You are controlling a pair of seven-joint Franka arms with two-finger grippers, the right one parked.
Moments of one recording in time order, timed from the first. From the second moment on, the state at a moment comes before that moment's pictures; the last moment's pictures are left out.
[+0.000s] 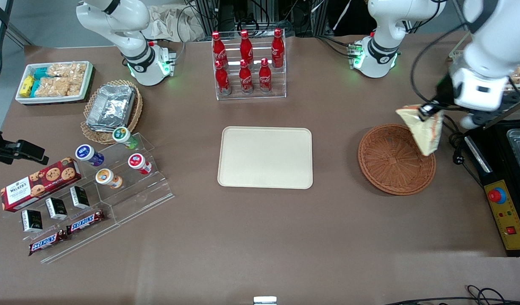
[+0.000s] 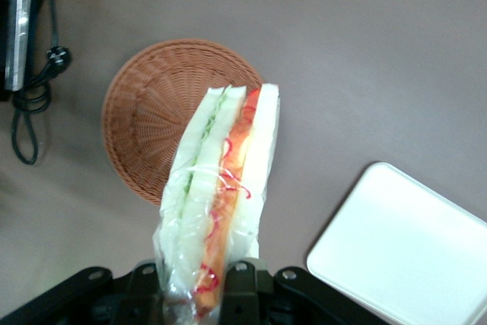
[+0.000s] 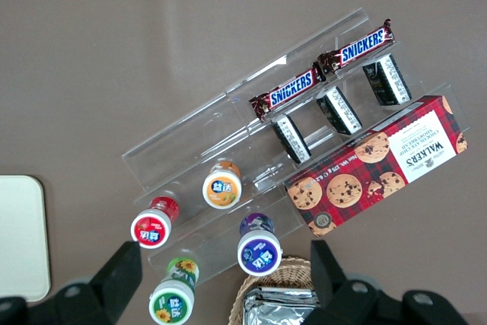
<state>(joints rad) -0.10 -0.18 -0.11 -1.88 -0.01 1.71 -0.65</state>
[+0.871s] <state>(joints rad) -0.11 0.07 -0.49 -1.97 0.03 2.08 -0.77</state>
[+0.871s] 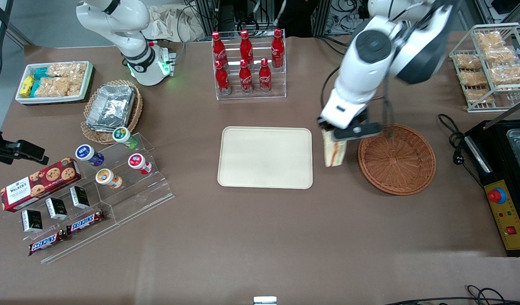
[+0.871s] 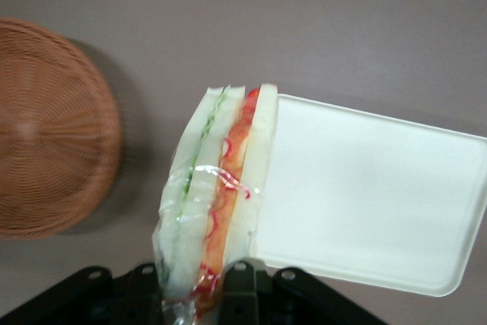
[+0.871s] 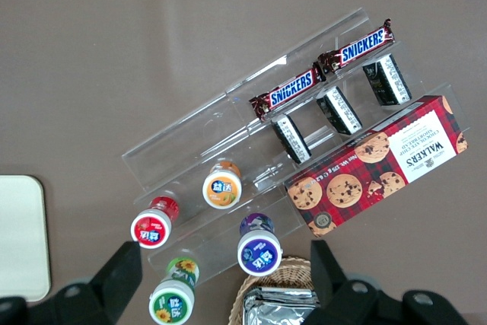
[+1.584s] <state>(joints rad) -0.17 0.32 -0.54 -2.13 0.30 2.44 -0.97</state>
